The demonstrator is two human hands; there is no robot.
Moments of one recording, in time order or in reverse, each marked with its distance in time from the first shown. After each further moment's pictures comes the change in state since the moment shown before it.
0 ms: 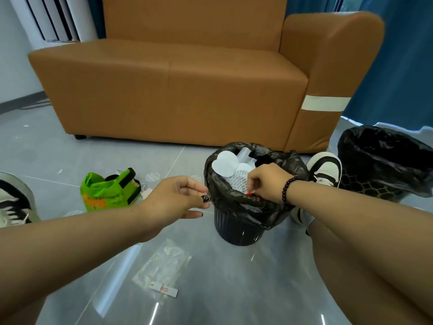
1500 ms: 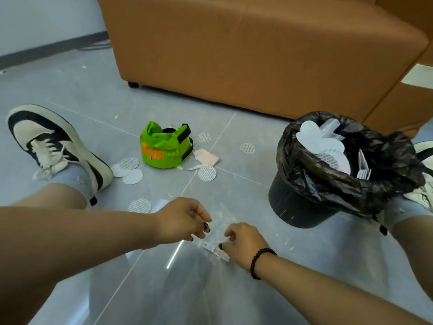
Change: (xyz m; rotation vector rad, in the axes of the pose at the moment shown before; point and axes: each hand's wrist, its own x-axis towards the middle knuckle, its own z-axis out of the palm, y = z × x) left_hand -0.014 -0.136 -0.103 0.298 -0.098 -0.303; right_hand -0.009 -0.128 0.233 0.234 -0.267 0.139
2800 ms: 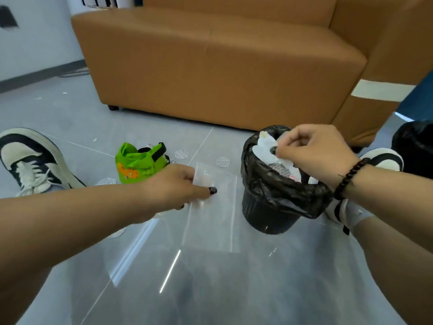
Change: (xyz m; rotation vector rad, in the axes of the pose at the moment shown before) left_hand -0.031 0.113 0.009 0.003 0.089 0.244; right_hand -0.083 -0.005 -0.246 0.341 0.603 -0.147
